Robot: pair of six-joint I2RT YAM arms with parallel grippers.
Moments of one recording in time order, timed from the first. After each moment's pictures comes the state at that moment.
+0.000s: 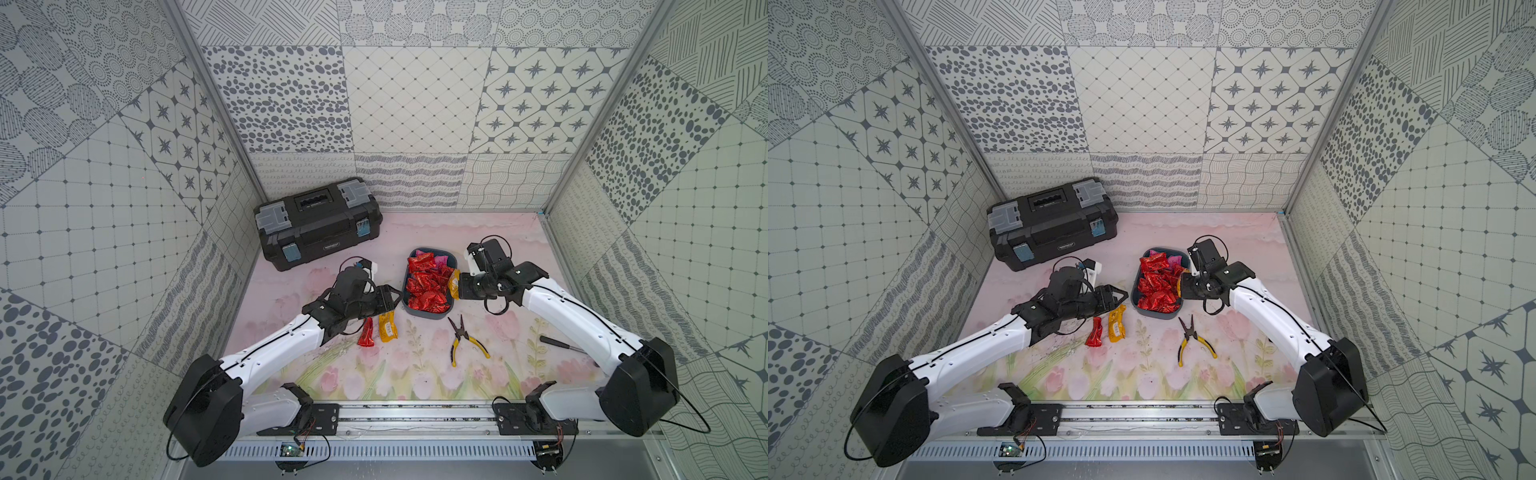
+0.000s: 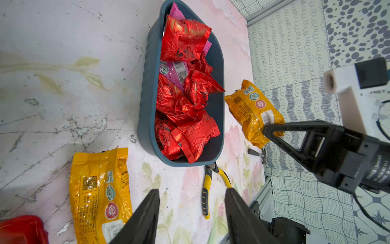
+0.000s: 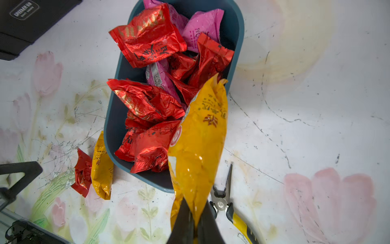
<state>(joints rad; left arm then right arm) -0.56 1.21 0.72 -0.10 0.29 -0.84 0.53 1.33 1.11 -0.77 -0.04 0.44</state>
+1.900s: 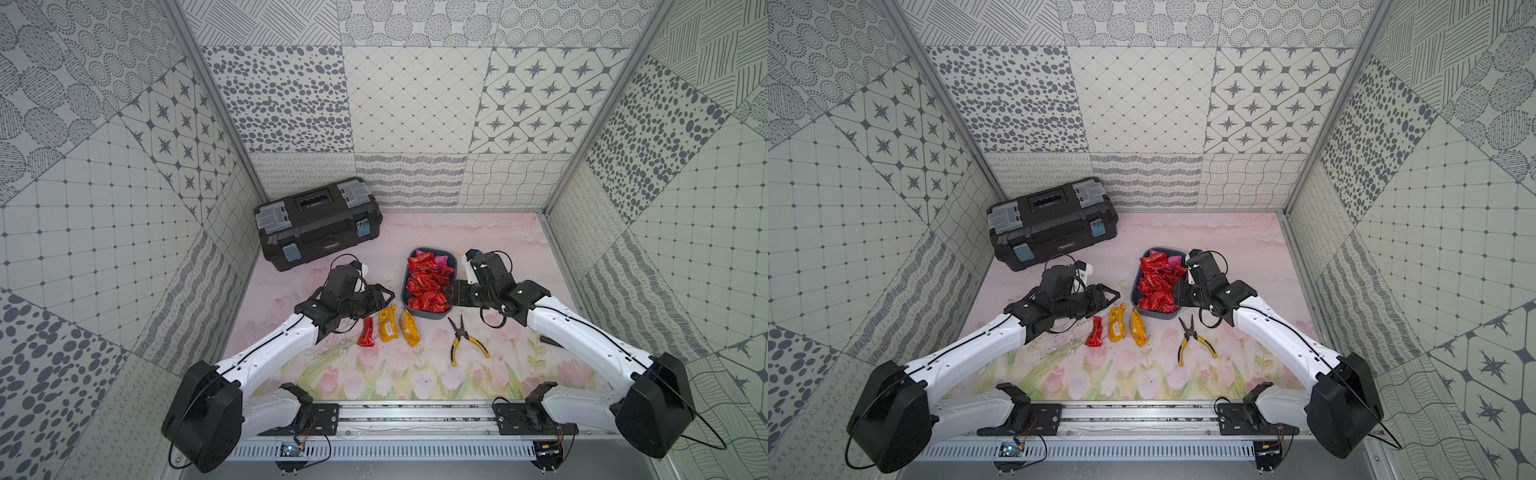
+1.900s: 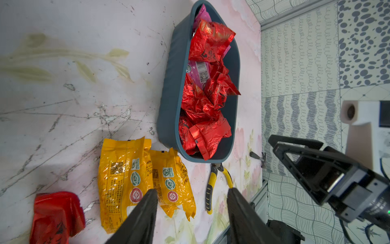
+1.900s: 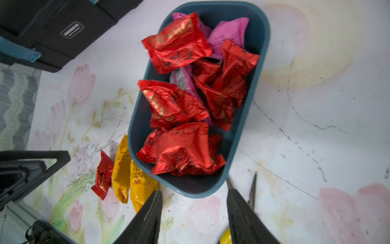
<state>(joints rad) -0.48 1.24 0.73 -0.16 0.36 -0.84 0.53 1.26 0.93 -0.56 -0.06 0.54</state>
